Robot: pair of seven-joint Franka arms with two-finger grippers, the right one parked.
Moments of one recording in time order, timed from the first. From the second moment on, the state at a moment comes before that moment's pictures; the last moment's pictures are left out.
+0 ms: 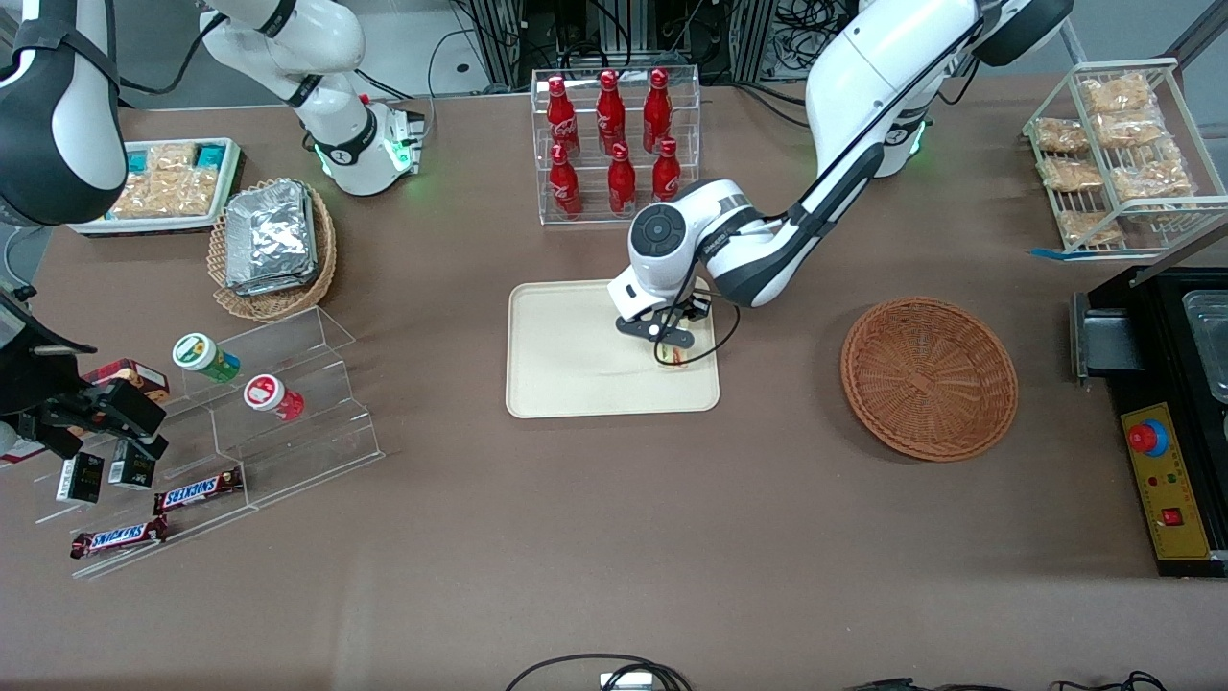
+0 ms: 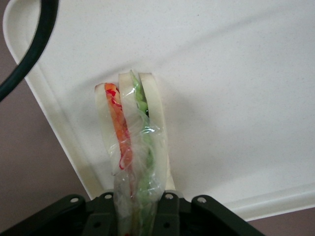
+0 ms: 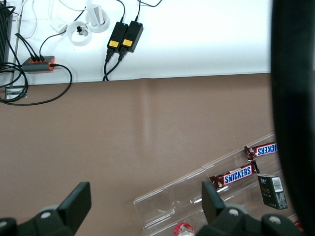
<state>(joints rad) -0.27 0.59 -0.60 -1.92 0.37 2.23 -0.77</state>
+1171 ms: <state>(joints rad) -0.18 0.54 -0.58 -1.63 0.37 1.98 -0.87</state>
